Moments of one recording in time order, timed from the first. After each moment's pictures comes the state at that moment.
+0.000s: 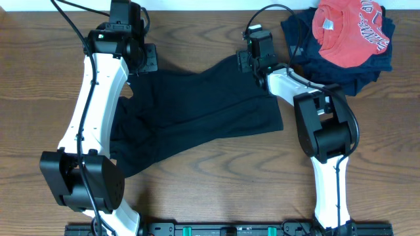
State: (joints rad) left arm -0.09 1.81 1.73 -1.05 -0.04 -0.18; right arm 0.32 2.34 1.56 0.11 0.13 0.06
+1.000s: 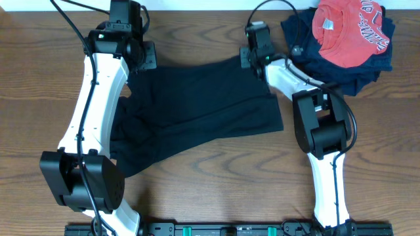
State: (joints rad) left arm -0.09 1.81 1.73 -0.99 -0.10 -0.17; right arm 0.31 2.40 1.79 -0.21 0.15 0.15
